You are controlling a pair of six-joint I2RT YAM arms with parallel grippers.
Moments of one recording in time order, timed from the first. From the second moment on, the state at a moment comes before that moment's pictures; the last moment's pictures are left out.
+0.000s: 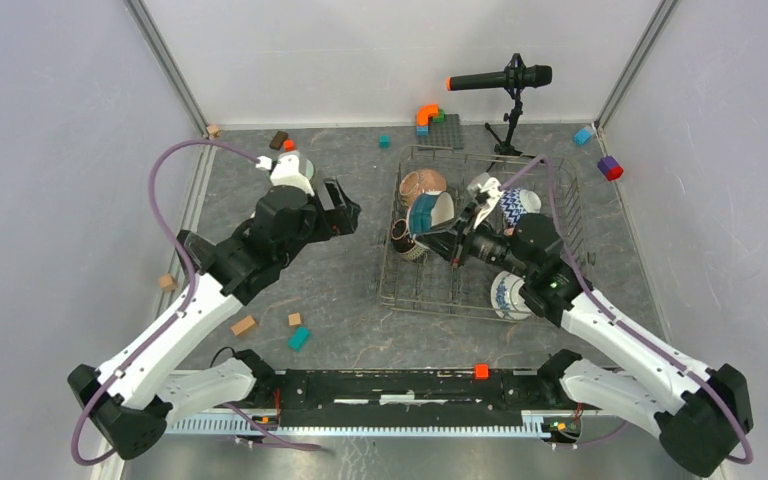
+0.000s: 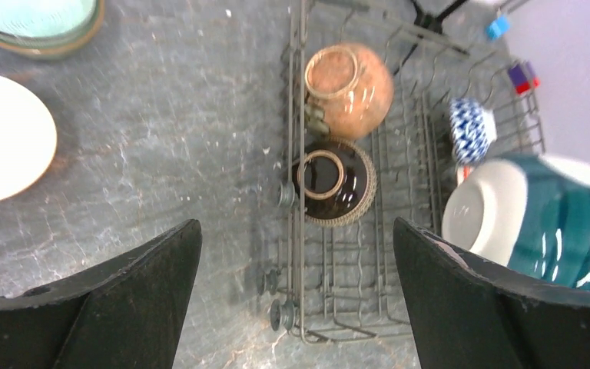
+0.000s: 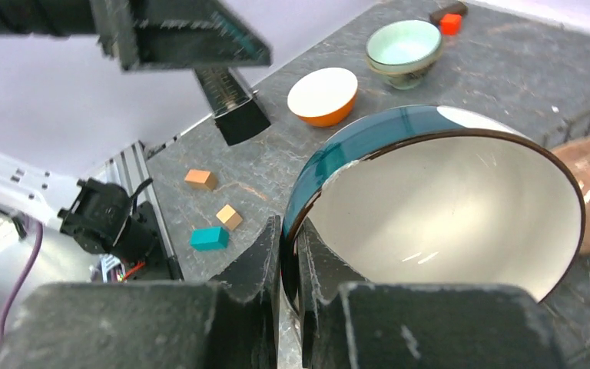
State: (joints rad) left arm -0.68 1.02 1.06 -0.50 -0.31 -0.62; right arm 0.60 0.95 0.65 0.30 -0.43 0.38
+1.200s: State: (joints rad) left arm -0.80 0.85 0.92 -0.40 -0.01 -0.34; right arm 1.55 1.15 0.76 -0.40 0.53 -0.53
